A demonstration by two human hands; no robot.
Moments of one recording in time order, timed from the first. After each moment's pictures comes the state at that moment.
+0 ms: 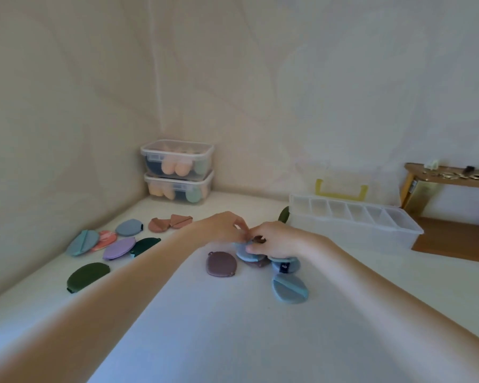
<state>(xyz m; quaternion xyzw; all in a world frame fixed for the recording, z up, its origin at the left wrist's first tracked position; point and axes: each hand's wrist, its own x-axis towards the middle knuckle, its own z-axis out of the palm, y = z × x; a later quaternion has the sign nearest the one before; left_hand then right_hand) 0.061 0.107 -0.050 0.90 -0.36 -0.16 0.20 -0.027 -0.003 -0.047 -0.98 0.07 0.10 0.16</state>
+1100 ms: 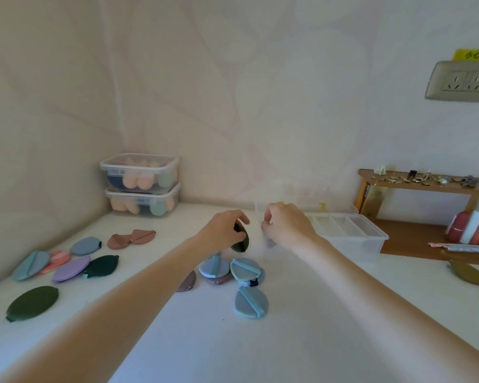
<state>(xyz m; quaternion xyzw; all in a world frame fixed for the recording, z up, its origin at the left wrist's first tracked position) 0.033 0.042 -0.048 0.86 -0.41 -0.06 0.30 -0.068 -0.060 -0.025 -0.95 0.24 -0.16 0.12</state>
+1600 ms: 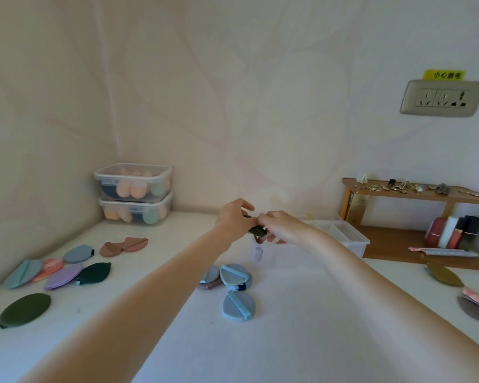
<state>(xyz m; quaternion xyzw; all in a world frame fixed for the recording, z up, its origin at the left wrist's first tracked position) 0.007 0.008 -0.024 0.81 -0.32 -0.09 0.49 -0.084 -0.077 -0.006 -0.89 0.23 -0.04 0.38</state>
